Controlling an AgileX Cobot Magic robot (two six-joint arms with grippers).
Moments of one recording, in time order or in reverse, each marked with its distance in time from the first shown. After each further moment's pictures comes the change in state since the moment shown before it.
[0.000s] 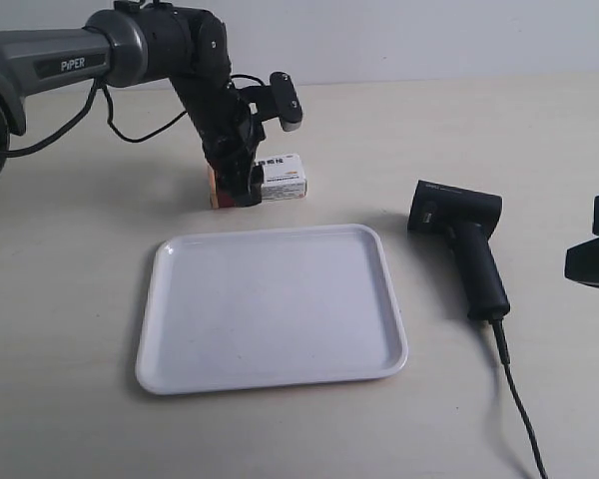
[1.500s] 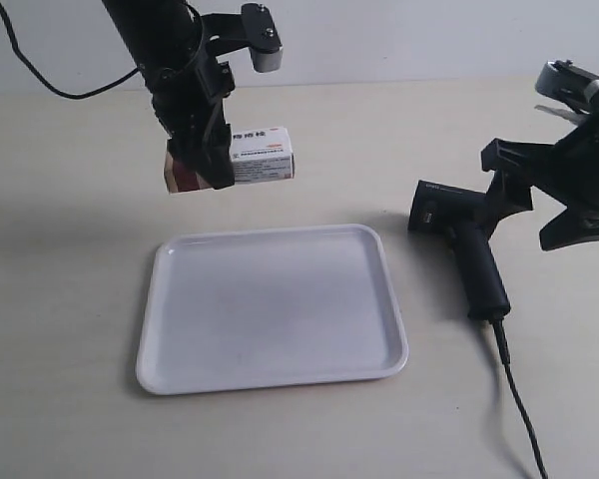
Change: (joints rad) left arm -0.023 -0.379 0.228 -0.085 0.273 0.016; right arm 0.000 0.767 -0.405 -0.120 -0.016 0.005
